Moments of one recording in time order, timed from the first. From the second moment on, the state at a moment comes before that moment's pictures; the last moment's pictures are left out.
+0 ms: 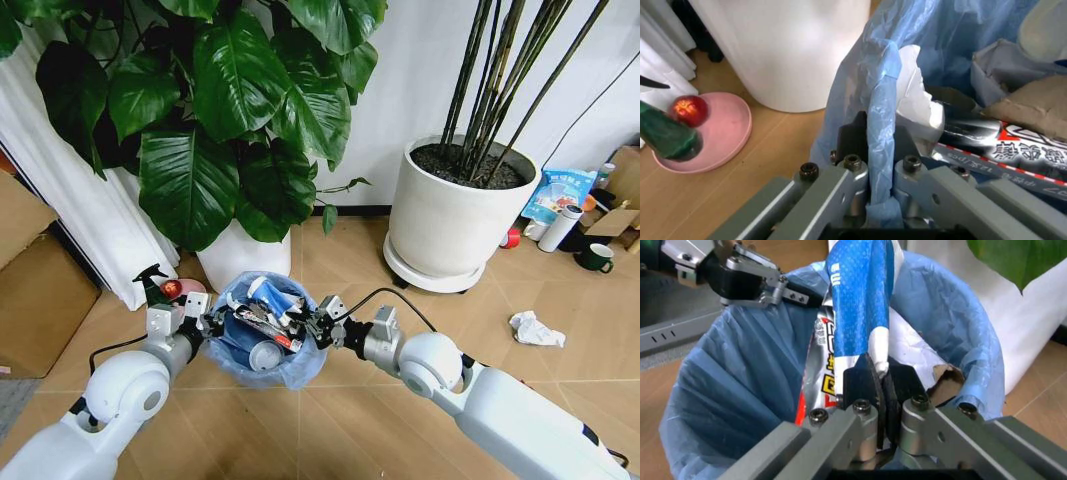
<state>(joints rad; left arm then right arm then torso) 1.23 -0.83 -0.35 -2.11 -0.83 0.63 -0.30 -0.81 0.90 -0.24 1.92 0.63 -0.28 -0.20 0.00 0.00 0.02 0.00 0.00</state>
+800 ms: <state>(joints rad) 1.24 -0.85 -0.36 -2.11 -0.83 0.63 -0.31 -0.84 0.91 -0.16 1.96 0.63 -0.23 -0.10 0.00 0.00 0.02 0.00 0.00</state>
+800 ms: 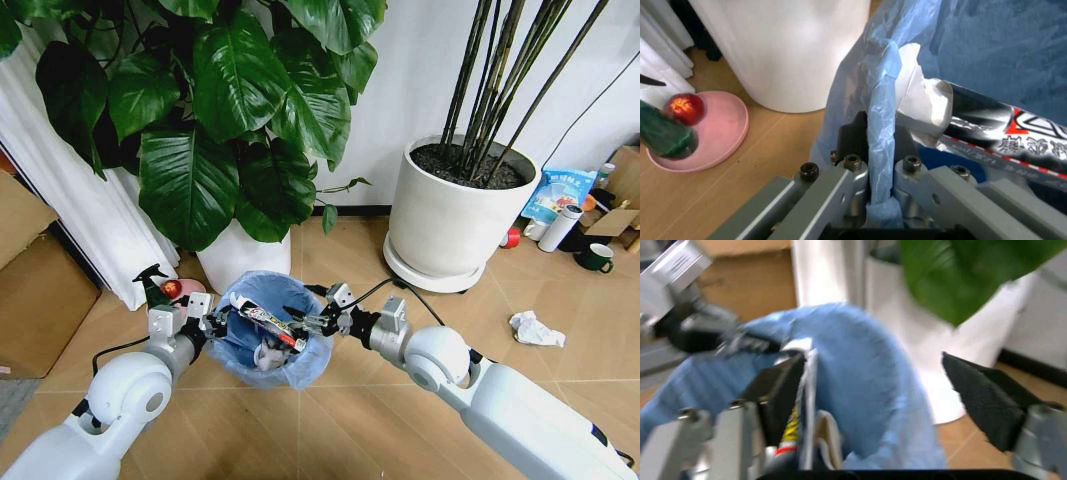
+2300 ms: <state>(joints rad) 1.30 -0.95 -0.39 -2.17 -0.79 0.63 -0.32 -1.48 1.12 0.58 2.12 0.35 -0.27 0.10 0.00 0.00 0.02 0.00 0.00</state>
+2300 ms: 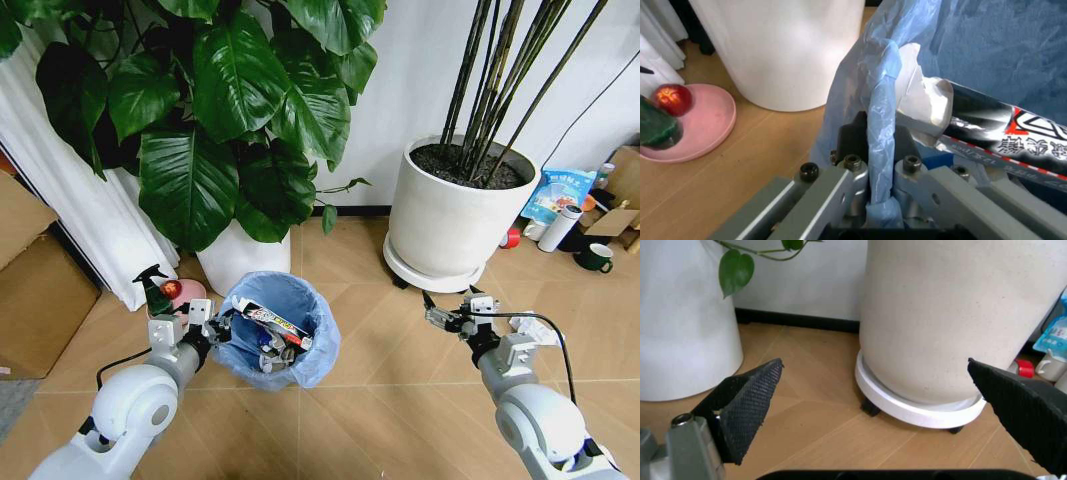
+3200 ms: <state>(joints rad) 1.37 -0.96 -0.40 -2.23 -0.77 0.62 -0.32 -1.52 1.13 0.63 2.12 0.35 -0.24 0.09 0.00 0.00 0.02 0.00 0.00</state>
